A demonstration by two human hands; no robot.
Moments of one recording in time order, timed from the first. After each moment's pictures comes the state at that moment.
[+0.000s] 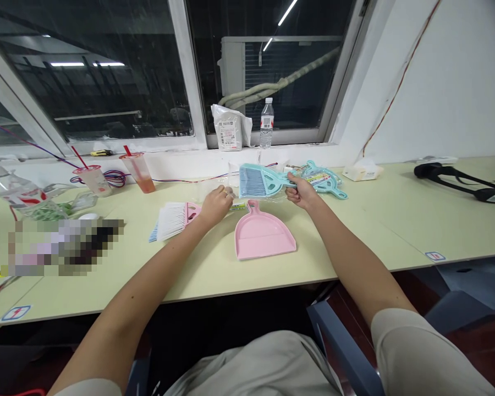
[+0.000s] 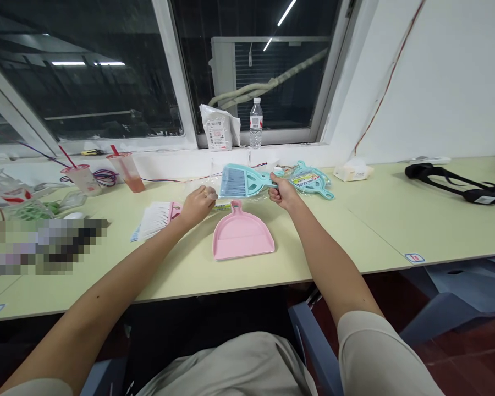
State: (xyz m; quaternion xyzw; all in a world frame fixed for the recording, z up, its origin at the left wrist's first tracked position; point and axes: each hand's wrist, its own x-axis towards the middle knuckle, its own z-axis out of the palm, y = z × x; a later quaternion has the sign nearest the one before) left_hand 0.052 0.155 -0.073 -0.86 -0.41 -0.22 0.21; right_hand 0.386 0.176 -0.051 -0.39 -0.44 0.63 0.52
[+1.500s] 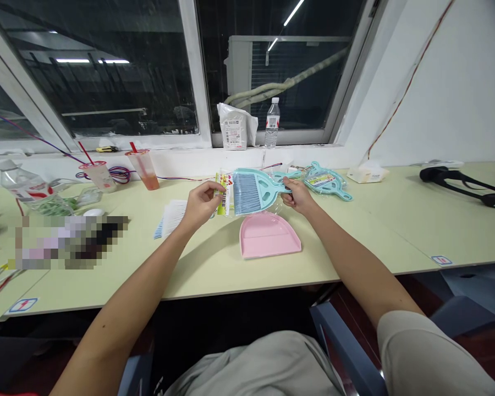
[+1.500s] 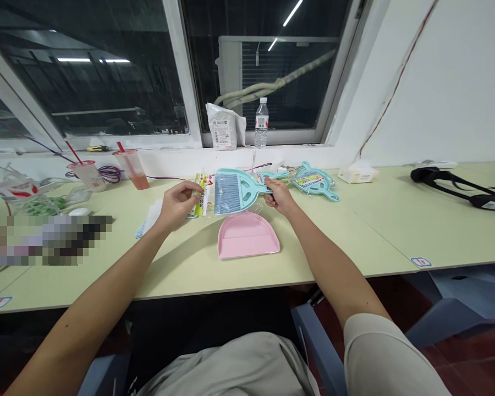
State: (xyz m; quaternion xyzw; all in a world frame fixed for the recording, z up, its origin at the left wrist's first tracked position) left_hand 0.030 0.084 -0.032 -0.68 -0.33 -0.60 -0.27; right_hand 0.354 0.164 -0.065 -0.33 -0.52 0.56 0.55
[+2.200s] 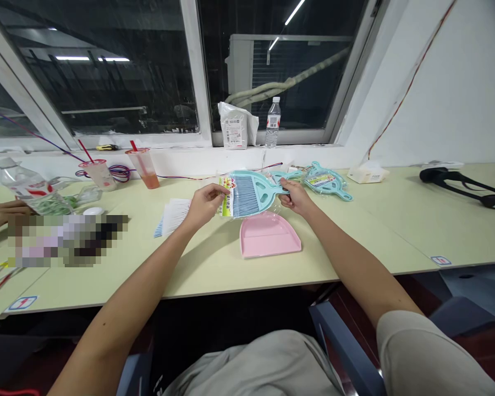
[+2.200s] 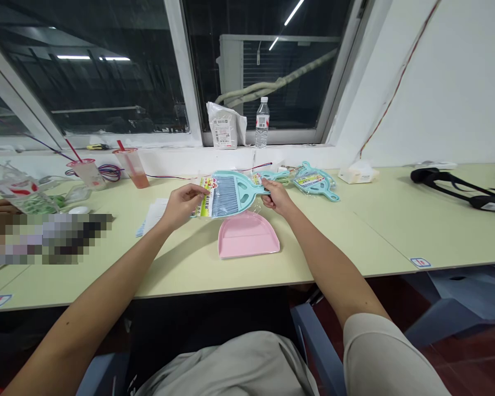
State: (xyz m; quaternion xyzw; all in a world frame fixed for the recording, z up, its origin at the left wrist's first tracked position) left_hand 0.029 0.091 -0.039 -0.68 -0.39 -0.55 -0.31; right_hand 0.347 0.160 -0.065 -0.33 -0.54 0.57 0.53
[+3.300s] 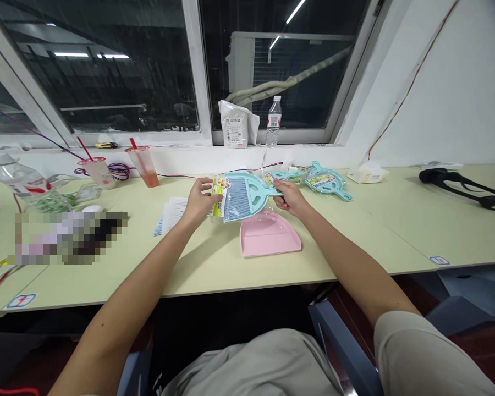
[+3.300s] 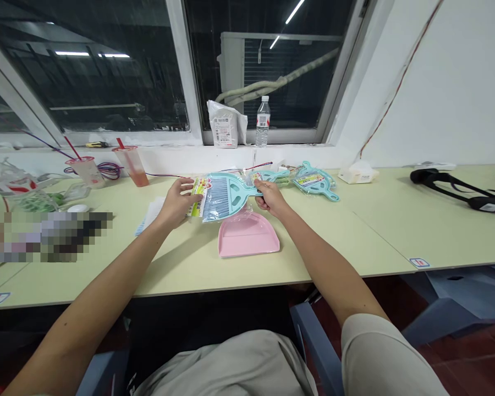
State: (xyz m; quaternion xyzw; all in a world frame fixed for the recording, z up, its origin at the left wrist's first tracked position) left_hand 0.027 0.098 -0.038 -0.53 -0.50 -0.59 -0.35; right_hand 0.327 0.148 -0.063 -0.35 -0.56 0.55 0.51
